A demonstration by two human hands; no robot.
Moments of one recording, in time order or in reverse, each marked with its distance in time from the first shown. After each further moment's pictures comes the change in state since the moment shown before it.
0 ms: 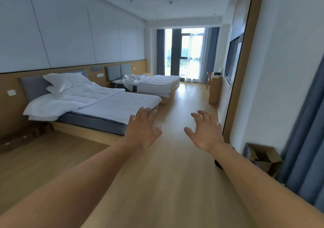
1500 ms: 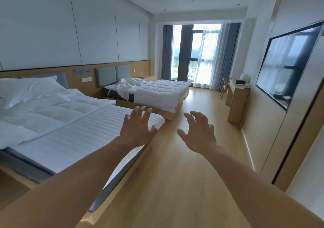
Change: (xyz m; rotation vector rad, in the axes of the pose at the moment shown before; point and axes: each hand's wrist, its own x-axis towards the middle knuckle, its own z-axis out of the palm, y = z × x) left_hand 0.896 -0.257 0.410 -0.012 0.037 -0.100; right_hand 0.959 0.107 0.358 0.029 0.050 -0.106
